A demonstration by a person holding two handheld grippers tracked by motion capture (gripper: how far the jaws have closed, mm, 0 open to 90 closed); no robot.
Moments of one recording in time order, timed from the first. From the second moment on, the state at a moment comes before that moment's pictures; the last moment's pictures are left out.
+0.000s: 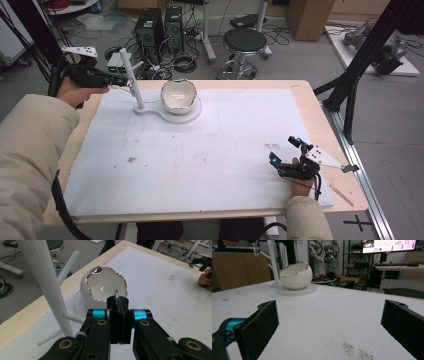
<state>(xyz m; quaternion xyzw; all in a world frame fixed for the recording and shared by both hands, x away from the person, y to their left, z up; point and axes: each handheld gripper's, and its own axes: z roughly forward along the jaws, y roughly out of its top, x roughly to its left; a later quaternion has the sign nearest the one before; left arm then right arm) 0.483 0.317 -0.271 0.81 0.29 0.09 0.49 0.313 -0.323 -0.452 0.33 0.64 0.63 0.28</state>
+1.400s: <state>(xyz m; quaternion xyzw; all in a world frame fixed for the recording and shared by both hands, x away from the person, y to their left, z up) 0.504 0.332 -0.299 0.81 0.32 0.07 0.49 0.314 -0.323 -0.452 0.33 0.65 0.63 0.28</state>
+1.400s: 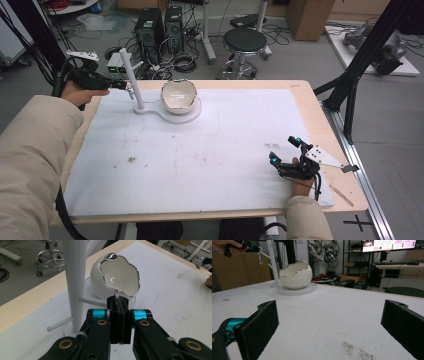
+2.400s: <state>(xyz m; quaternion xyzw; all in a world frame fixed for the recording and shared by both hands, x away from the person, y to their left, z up) 0.517 0.333 -0.313 0.81 0.34 0.09 0.46 0.314 -0.323 -0.452 0.33 0.65 0.63 0.28</state>
